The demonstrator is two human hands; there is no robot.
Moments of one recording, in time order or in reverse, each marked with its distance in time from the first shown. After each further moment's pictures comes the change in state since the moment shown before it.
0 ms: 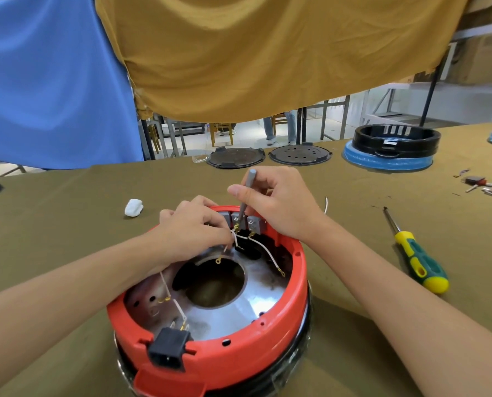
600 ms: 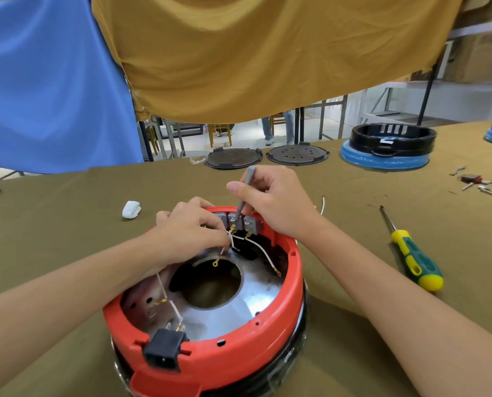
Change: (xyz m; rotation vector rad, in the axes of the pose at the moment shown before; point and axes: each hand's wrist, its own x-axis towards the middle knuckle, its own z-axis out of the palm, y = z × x) left_hand -0.001 -0.002 0.000 0.013 0.002 0.016; right_hand 0.003 0.003 0.002 0.033 0.030 0.097
